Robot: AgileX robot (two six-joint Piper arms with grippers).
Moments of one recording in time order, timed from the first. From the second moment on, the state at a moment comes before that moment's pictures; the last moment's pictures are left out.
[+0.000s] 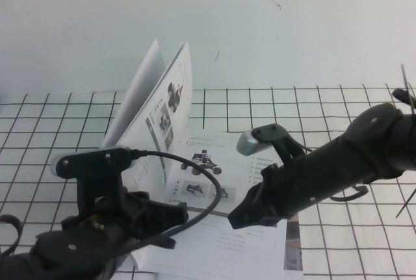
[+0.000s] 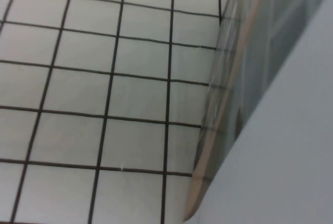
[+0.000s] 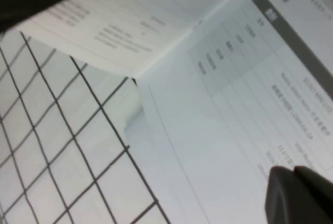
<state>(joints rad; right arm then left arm) 0.45 1.89 -1.07 1.15 0.80 -1.09 -0.88 1.34 -0.57 -1.76 -0.55 0.98</state>
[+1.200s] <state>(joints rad) 0.51 1.94 -1.10 0.38 0.81 -0.52 -0.57 1.26 -0.57 -1.75 -0.16 1.08</state>
